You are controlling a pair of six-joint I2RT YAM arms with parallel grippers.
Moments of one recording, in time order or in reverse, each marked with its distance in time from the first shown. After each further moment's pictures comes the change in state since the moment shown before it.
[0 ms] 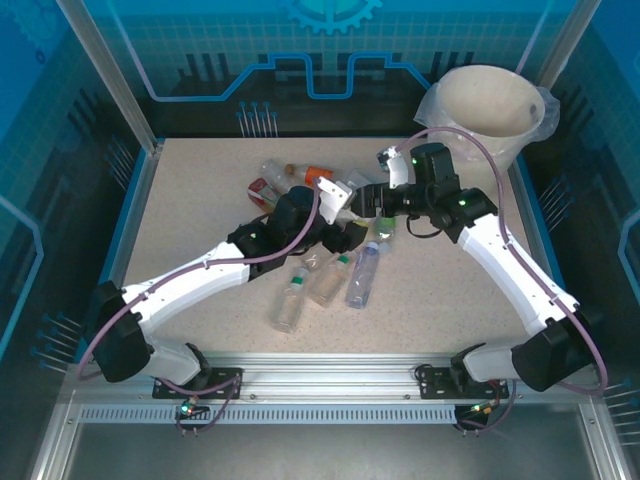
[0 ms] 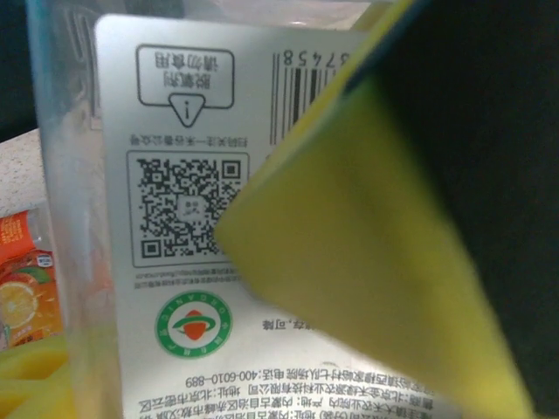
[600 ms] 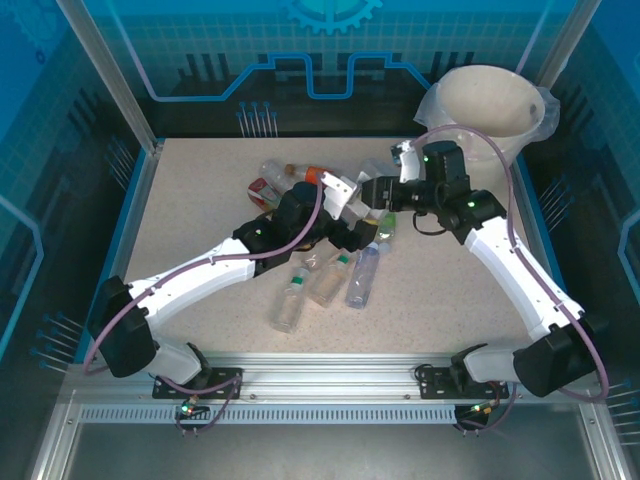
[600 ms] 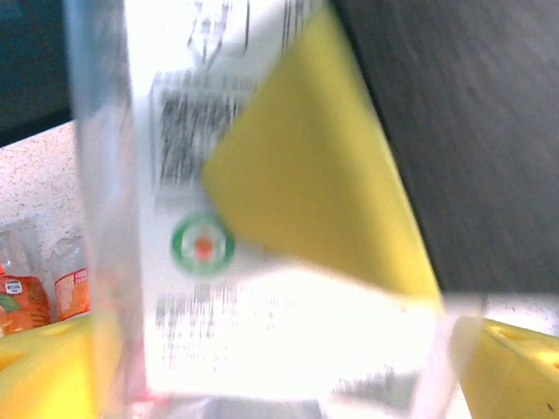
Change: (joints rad) left arm 0.000 0.036 0.039 0.023 0.022 -0.031; right arm -0.063 -0.037 -0.019 0.050 0.031 0.060
